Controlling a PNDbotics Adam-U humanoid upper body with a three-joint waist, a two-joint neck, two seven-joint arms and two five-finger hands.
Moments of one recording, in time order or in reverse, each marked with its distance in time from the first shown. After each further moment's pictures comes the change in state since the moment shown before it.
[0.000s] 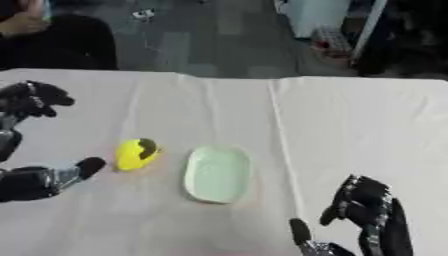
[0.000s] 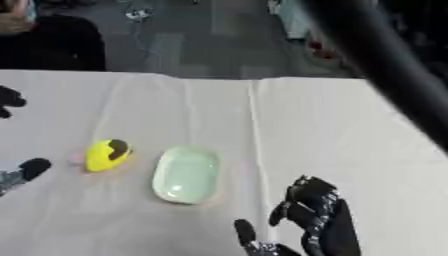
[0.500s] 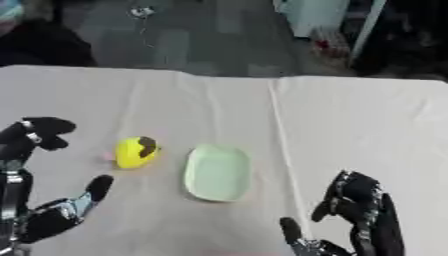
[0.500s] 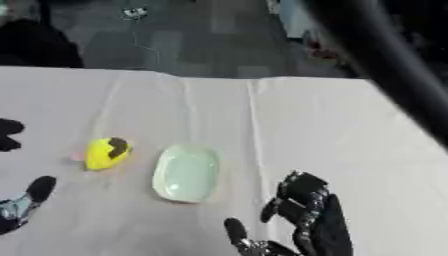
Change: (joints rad) left arm 0.109 -0.233 -0.023 0.000 -0.044 -0.101 0.313; right arm -0.007 0.021 -0.001 0.000 0.017 0.000 0.000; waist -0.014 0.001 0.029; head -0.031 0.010
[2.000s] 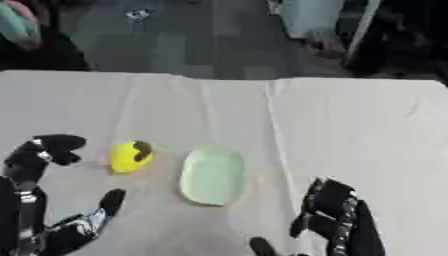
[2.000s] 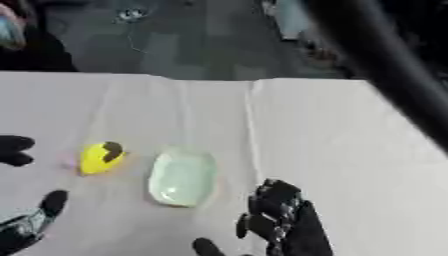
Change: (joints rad) left arm 0.044 -0.212 -0.052 0.000 -0.130 -0.068 0.110; right arm -0.018 0.000 0.093 0.000 0.090 0.000 0.000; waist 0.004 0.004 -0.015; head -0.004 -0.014
